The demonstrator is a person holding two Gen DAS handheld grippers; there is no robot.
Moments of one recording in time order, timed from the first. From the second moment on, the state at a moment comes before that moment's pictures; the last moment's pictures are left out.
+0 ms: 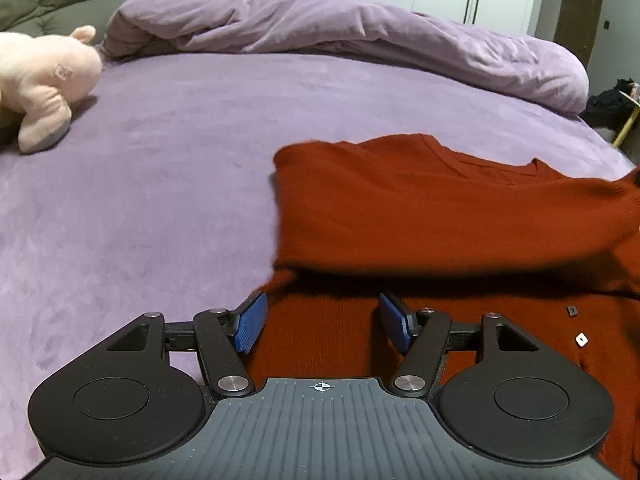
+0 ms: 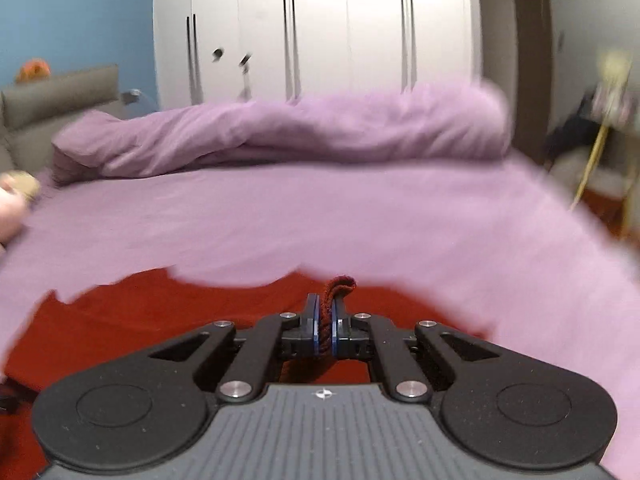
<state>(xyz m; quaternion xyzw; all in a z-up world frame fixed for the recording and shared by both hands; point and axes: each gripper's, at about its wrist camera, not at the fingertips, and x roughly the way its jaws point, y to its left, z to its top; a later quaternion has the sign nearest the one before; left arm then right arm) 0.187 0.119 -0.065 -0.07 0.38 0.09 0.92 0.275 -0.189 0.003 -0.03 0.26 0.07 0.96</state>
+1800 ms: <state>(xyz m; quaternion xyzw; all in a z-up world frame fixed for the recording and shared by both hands) 0.262 0.068 -0.080 0.01 0.34 0.08 0.94 0.283 -0.229 -0.077 -0.05 0.34 0.06 0.94</state>
